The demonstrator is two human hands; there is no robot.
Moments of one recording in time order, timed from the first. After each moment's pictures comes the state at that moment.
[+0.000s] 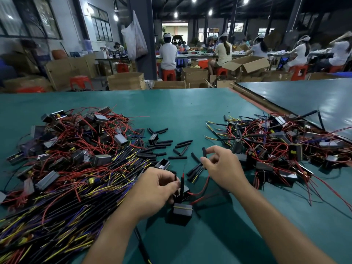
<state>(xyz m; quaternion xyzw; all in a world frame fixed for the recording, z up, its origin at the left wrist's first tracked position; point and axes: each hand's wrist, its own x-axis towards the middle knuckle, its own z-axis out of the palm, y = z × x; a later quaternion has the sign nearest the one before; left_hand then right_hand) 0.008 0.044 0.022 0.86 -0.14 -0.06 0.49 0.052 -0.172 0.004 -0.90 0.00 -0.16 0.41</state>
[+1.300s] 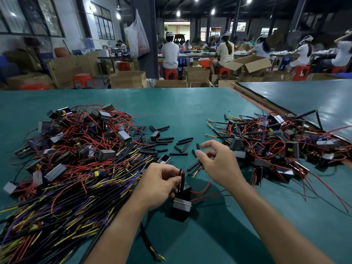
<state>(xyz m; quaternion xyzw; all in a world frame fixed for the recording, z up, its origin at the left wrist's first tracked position) 0.004 0.034 0.020 0.82 -0.10 -0.06 0.56 0.032 -0.155 0.019 -0.86 -0.02 -0.16 0.48</state>
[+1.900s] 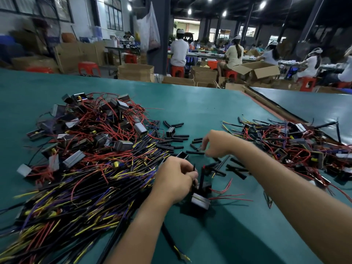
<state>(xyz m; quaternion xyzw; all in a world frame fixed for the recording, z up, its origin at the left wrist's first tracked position) 0.020 0.044 0.006 0.85 -0.08 0.01 0.53 0.115 -0.117 0.062 -0.99 -0.08 0.08 0.03</state>
